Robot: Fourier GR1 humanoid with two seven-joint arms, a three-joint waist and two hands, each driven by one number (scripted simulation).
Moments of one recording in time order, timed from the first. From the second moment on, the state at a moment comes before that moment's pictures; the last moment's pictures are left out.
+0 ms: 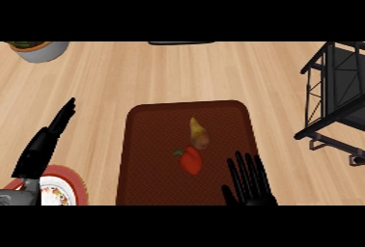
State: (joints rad) left arm -0.06 0.49 -0.12 -1.40 0.02 0.06 -0.14; right arm 0.34 -0.02 0.46 -1.57 1.65 -0.72 0.12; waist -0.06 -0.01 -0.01
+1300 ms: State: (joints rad) left arm -0.12 0.43 -0.11 -1.35 -0.03 -0.01 -0.16; right arm -0.10 -0.02 1.07 -1.45 1.91 -0.02 1.14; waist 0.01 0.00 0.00
